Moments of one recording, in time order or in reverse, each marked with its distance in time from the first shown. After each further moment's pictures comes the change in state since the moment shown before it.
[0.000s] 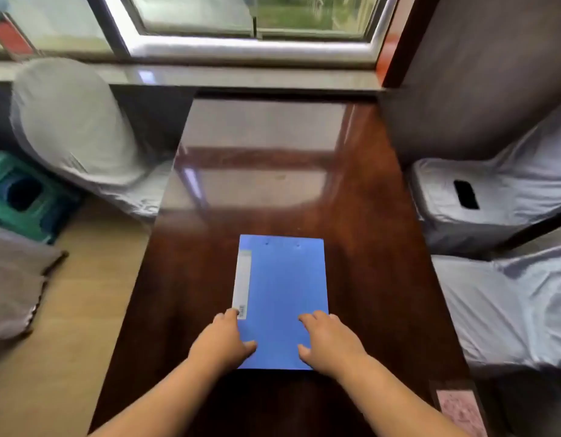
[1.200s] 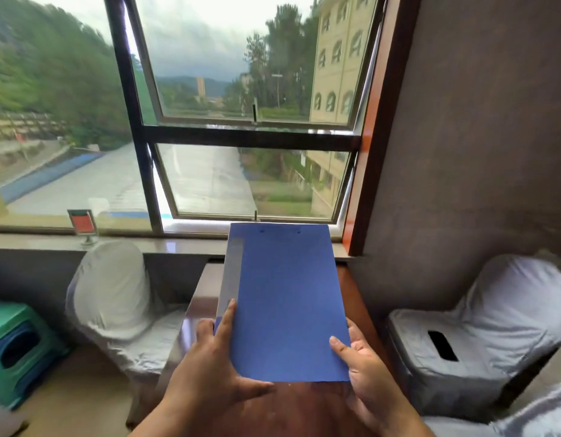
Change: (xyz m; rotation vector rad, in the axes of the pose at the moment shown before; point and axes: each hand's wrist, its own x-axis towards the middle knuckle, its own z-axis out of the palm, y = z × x) left_hand -0.140 0.081 -0.245 -0.216 0.592 0.534; right_hand -0.103 -0.030 -0.245 1.712 0.385 -0.454
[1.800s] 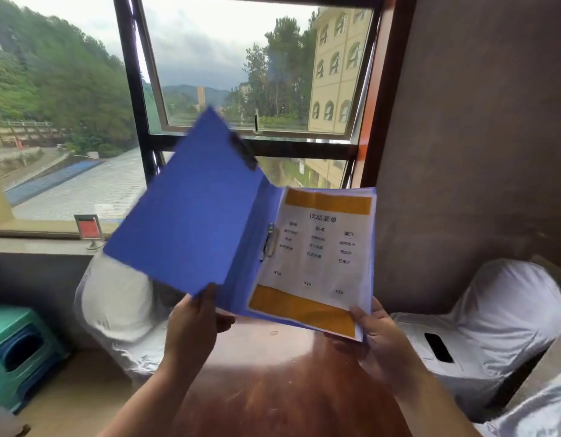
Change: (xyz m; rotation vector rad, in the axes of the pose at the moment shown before) left_hand 0.004 0.025 -0.052 -0.593 0.414 -0.163; right_hand -0.019 -0.065 0.011 0.066 0.038 -0.081
